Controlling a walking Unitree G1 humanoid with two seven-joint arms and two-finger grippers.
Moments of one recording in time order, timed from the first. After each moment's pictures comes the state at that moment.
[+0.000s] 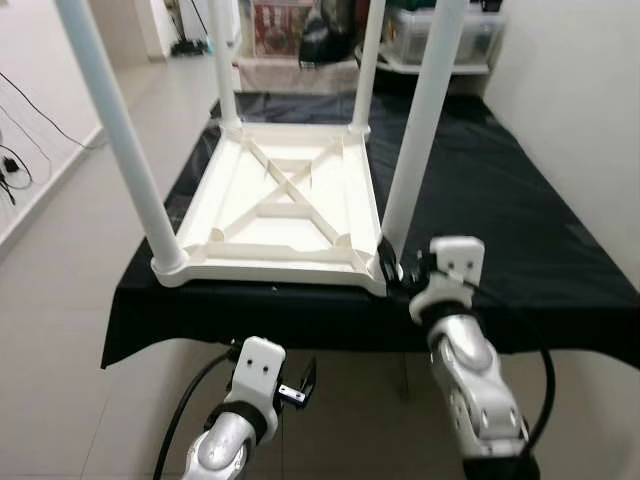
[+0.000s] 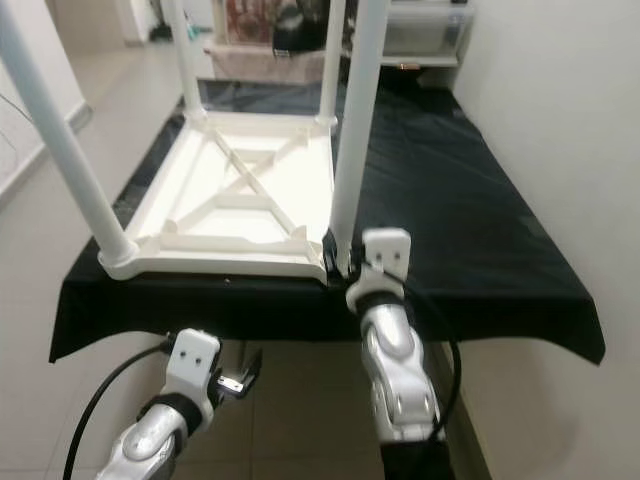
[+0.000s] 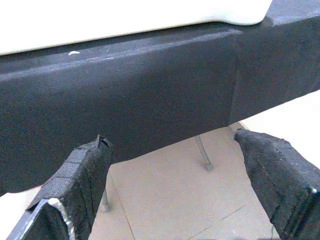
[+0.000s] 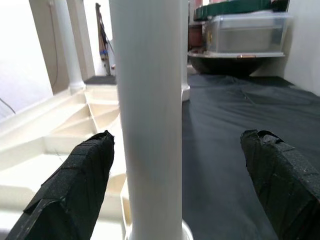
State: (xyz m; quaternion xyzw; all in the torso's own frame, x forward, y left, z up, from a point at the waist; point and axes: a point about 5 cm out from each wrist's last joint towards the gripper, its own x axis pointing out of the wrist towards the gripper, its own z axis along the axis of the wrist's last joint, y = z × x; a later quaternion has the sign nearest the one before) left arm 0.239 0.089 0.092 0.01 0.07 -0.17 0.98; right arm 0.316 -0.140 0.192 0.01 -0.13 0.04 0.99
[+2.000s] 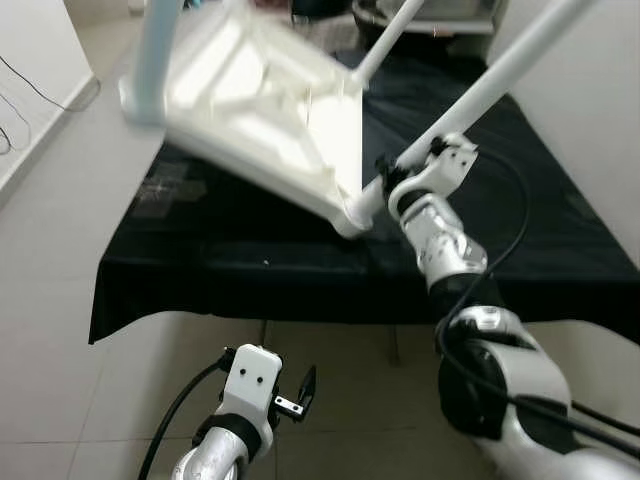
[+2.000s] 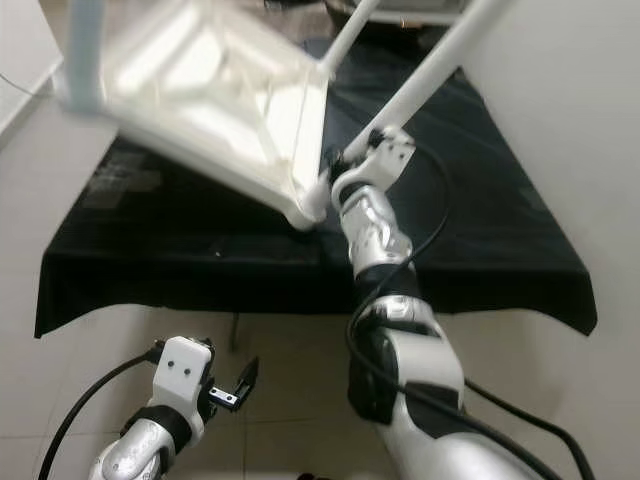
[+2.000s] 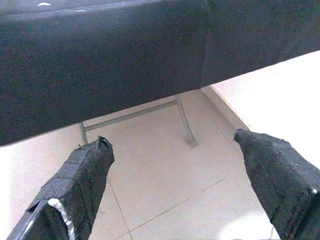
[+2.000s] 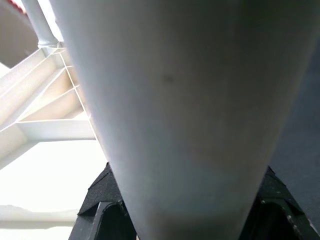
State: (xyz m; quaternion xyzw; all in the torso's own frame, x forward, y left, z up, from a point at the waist) left arm 0.208 0.091 0.107 0.01 0.08 -0.18 0.98; right arm 0.419 -0.129 0.243 0.38 0.00 0.05 0.92
